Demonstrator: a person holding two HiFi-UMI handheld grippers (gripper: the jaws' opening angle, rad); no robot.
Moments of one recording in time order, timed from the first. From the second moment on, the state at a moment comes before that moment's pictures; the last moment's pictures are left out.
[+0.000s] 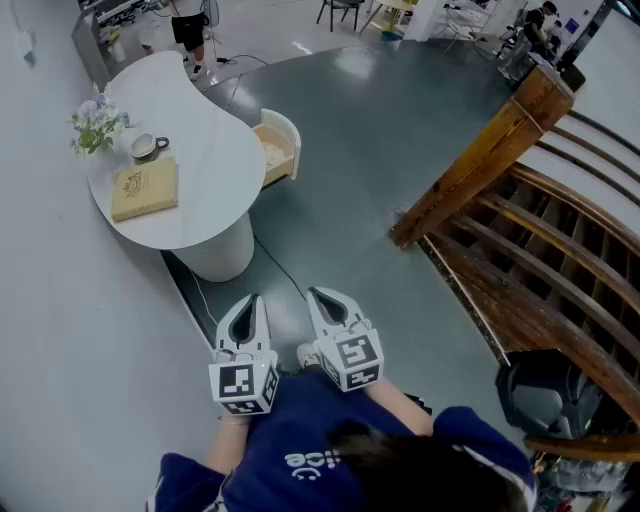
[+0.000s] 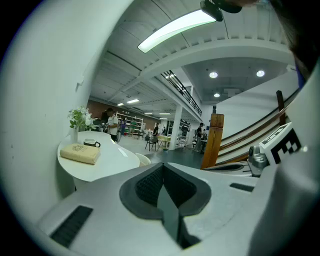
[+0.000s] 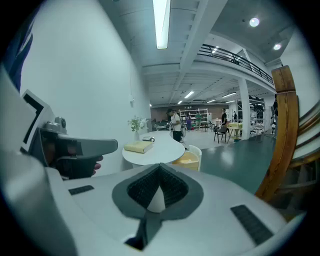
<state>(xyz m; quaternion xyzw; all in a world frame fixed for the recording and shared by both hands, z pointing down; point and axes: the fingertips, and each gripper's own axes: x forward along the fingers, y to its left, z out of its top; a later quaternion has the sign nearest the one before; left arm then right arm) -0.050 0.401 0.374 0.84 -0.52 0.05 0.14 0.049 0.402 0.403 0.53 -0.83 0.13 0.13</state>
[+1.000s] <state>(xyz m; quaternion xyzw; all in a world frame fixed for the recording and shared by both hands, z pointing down) -0.091 0.326 0.394 0.84 -0.52 0.07 0.15 0.023 0.318 0.431 0.54 -0.82 0.16 0.13</state>
